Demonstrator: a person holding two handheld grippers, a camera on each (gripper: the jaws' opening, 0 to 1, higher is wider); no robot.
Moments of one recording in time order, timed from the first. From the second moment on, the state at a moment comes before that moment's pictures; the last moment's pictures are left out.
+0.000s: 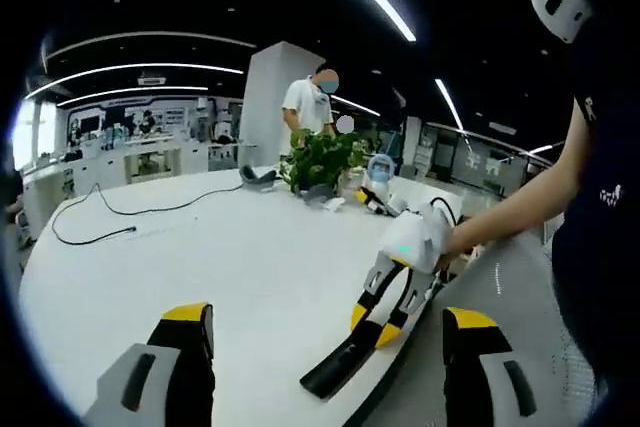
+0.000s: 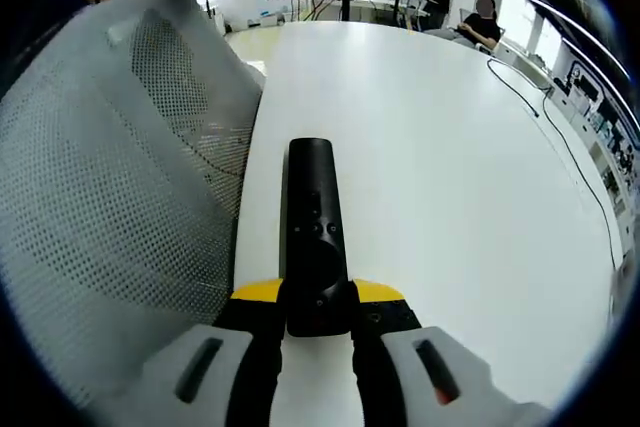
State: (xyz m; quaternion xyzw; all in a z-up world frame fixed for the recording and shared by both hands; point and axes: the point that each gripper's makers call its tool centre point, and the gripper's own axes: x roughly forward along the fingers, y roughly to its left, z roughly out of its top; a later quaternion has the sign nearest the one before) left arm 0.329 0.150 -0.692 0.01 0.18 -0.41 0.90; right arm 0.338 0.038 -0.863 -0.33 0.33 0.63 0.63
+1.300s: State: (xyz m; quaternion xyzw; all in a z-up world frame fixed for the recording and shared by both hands) left arm 0.339 0.166 -0.694 0.02 0.15 -0.35 0.93; right arm 0.408 0.034 -0.864 -0.35 0.36 0.61 0.61
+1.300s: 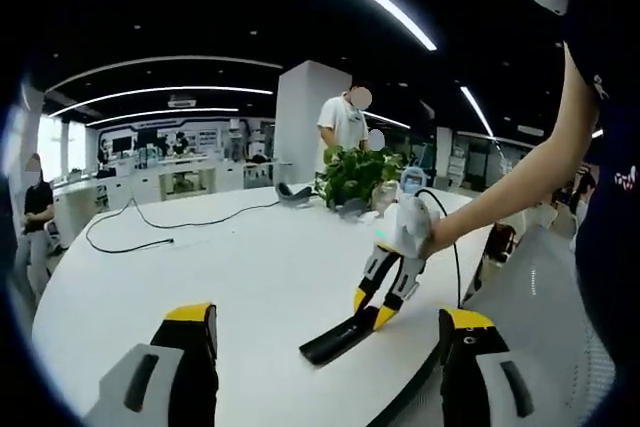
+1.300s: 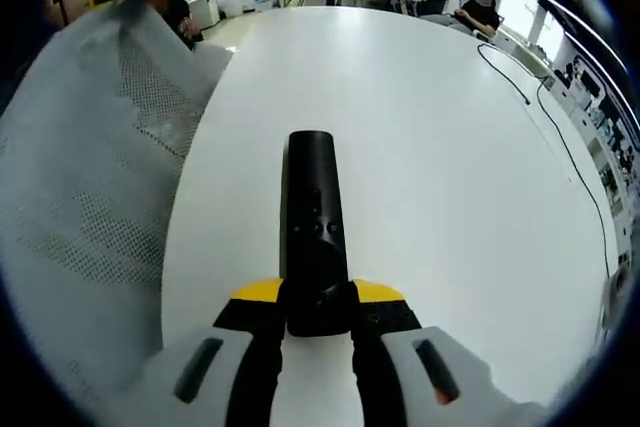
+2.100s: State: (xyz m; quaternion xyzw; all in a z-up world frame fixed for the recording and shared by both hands) left arm 0.340 0.169 -0.695 0.02 0.15 -0.34 0.93; right arm 0.476 0.027 -0.863 -0.36 0.38 0.60 0.60
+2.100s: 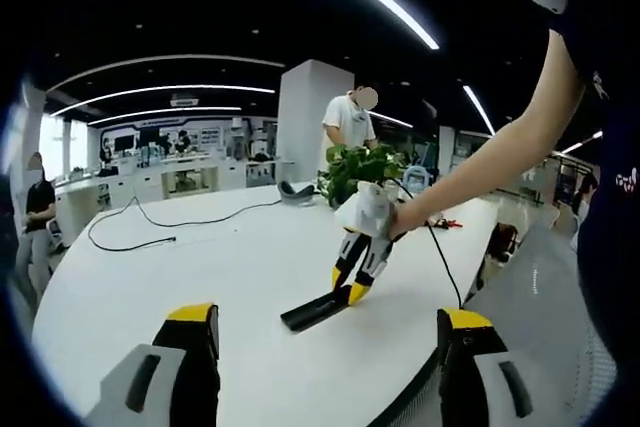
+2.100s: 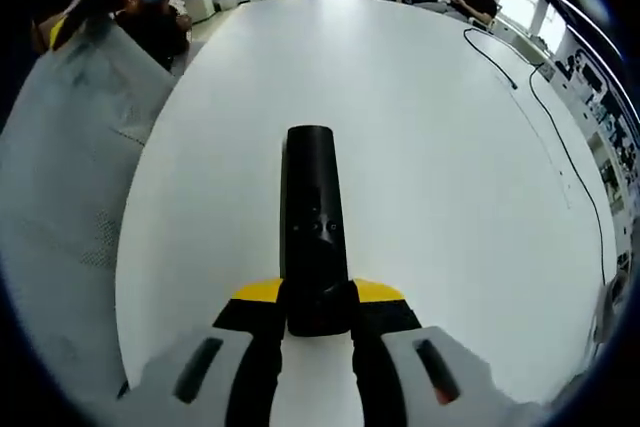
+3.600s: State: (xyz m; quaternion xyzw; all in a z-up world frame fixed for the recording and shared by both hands) left arm 0.346 0.177 -0.693 0.01 0.15 -0.32 0.94; right arm 0.529 0.023 -0.863 -0.38 0.39 0.59 0.60
